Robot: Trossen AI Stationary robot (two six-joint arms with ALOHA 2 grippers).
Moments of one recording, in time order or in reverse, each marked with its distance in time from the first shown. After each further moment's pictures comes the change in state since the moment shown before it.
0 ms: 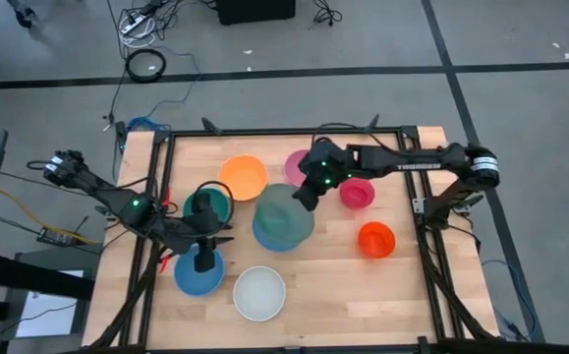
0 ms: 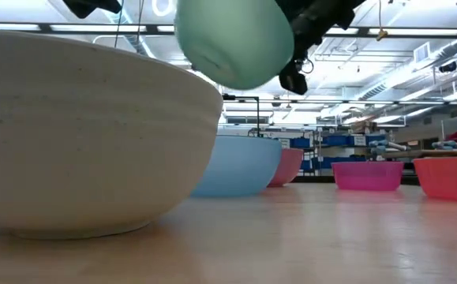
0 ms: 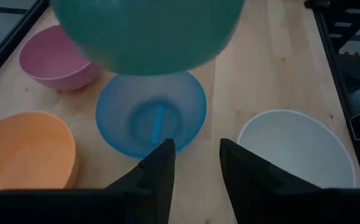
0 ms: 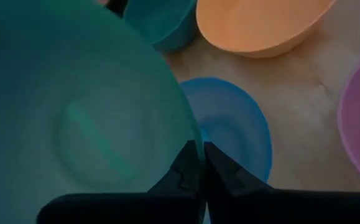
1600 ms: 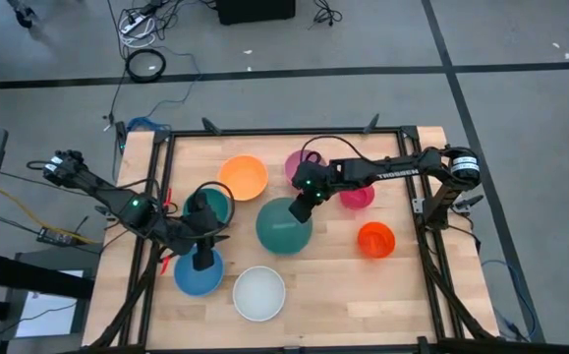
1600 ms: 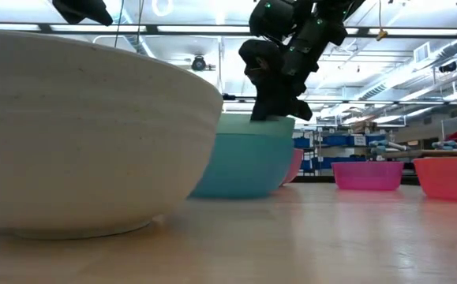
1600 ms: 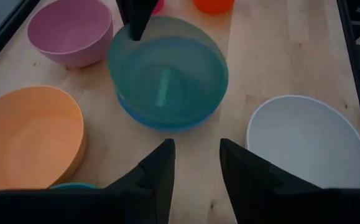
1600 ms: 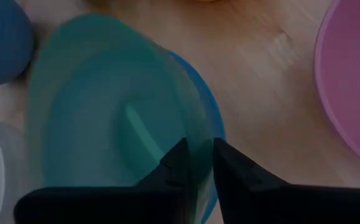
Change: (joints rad) left arm 0.000 0.000 0.000 -0.085 0.000 -0.079; right arm 0.052 0.142 0.000 -0.069 0.177 -0.008
